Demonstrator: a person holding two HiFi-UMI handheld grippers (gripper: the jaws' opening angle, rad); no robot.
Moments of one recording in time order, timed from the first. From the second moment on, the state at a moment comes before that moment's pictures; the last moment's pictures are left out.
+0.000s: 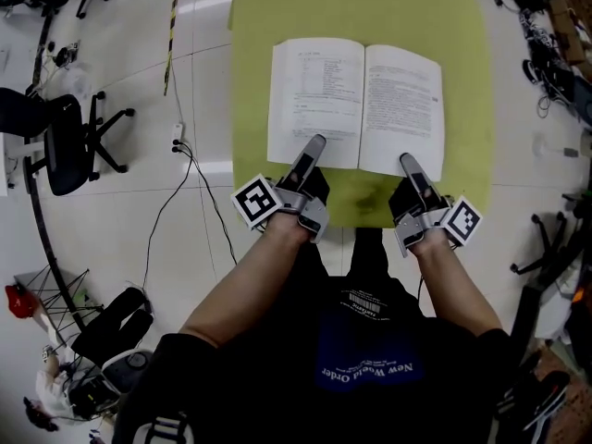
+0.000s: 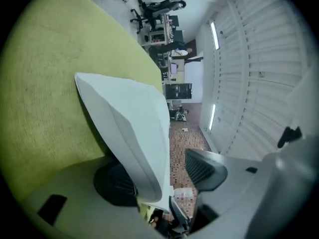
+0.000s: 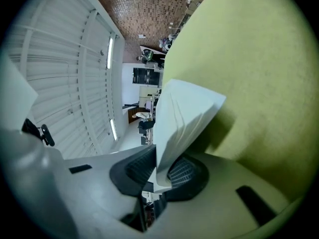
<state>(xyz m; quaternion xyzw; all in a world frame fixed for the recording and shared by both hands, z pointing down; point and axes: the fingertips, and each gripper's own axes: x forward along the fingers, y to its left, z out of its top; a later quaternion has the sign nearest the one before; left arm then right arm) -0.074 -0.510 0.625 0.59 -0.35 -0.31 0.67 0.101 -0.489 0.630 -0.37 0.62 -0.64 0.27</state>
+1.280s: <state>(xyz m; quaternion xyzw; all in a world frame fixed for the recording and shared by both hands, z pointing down) 0.002 -0.499 0.583 0.86 -0.34 0.35 0.16 0.061 -0.482 0.579 -0.37 0.86 -0.31 -0.17</state>
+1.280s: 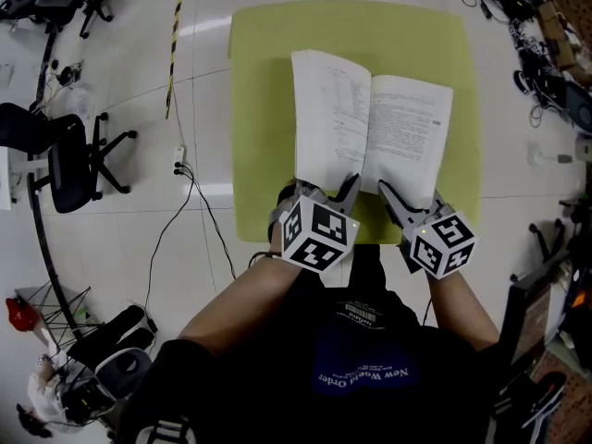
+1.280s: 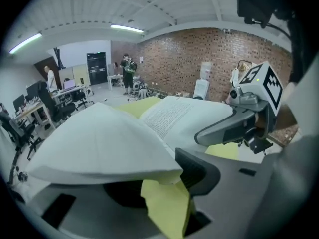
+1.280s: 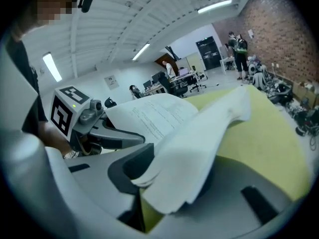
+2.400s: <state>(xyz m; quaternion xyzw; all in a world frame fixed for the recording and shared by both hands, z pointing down) -0.113 -0.502 0.635 0.76 -0.33 -0.04 0.56 0.159 -0.495 0.605 -0.40 0.68 -0.57 0.23</state>
